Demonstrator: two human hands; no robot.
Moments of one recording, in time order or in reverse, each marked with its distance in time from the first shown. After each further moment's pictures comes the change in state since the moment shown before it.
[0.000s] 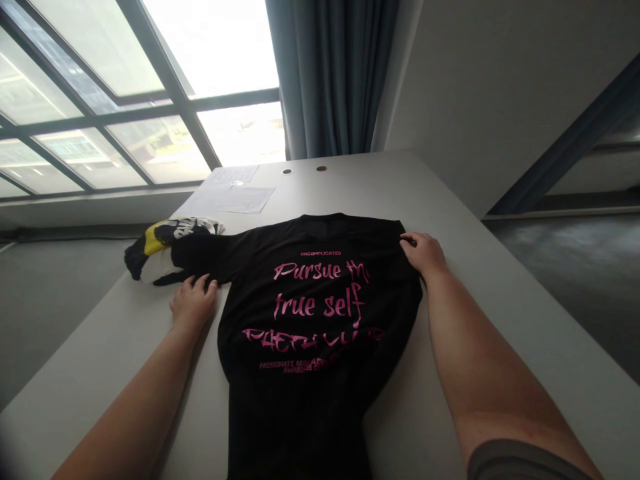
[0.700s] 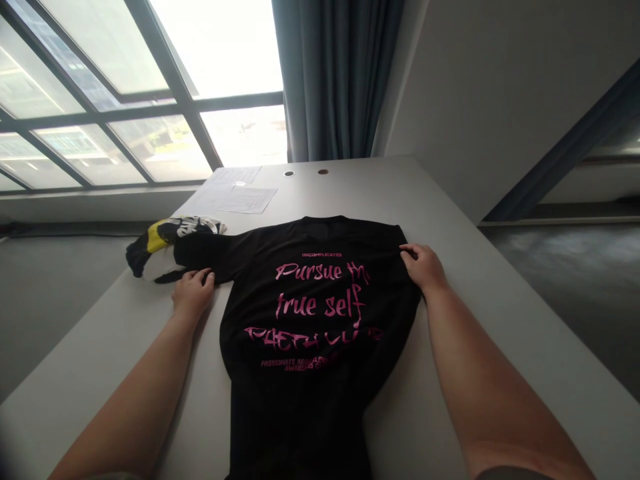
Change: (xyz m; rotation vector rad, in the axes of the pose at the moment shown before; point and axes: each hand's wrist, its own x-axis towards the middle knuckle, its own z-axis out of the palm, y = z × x) left_hand 0.026 -0.003 -0.002 -0.050 -0.026 -0.031; right_hand -0.035 -0.015 -0.014 0.127 -0.002 0.038
